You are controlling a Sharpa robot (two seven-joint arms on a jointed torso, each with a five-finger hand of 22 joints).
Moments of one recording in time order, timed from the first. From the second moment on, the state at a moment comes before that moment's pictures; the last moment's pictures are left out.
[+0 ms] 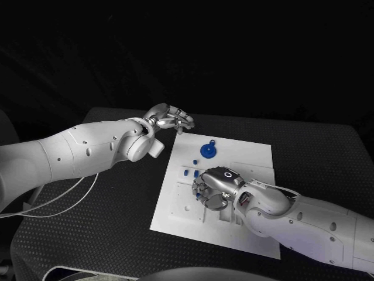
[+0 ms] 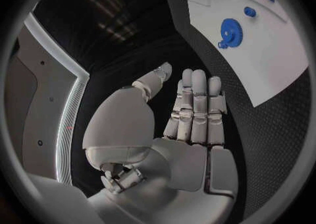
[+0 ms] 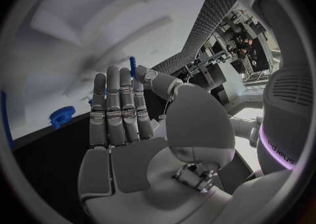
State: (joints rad) left arm 1.24 -0.72 -0.12 1.20 -0.38 -0.25 0.25; left_hand 1.14 -0.16 0.55 -0.18 0.05 0.91 0.15 0.31 0.57 1.23 0.07 0.19 0.37 1.04 -0.03 0.97 0.53 0.03 0.82 -0.10 0.73 1.25; right arm 1.04 -0.50 -0.19 1.39 -1.64 -0.43 0.03; right_hand 1.20 -0.20 0.87 -0.24 0.05 1.05 0.10 0.41 0.46 1.32 0.06 0.18 0.21 1.17 0.02 0.43 0.77 0.25 0.92 0.17 0.24 1.23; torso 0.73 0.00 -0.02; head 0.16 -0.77
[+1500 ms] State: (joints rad) left arm 1.24 -0.72 -0.12 1.20 -0.38 -0.25 0.25; left_hand 1.14 -0.16 0.55 -0.18 0.05 0.91 0.15 0.31 0.57 1.22 0.07 0.20 0.37 1.04 -0.03 0.97 0.53 0.03 0.82 -0.10 0.73 1.25; right arm 1.04 -0.51 -0.19 1.39 -1.65 -0.44 0.02; right_hand 1.19 -0.20 0.87 -0.24 0.05 1.05 0.10 0.41 0.46 1.32 0.06 0.17 0.21 1.17 0.02 0.43 0.77 0.25 0.92 0.17 0.24 1.23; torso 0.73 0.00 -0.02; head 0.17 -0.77
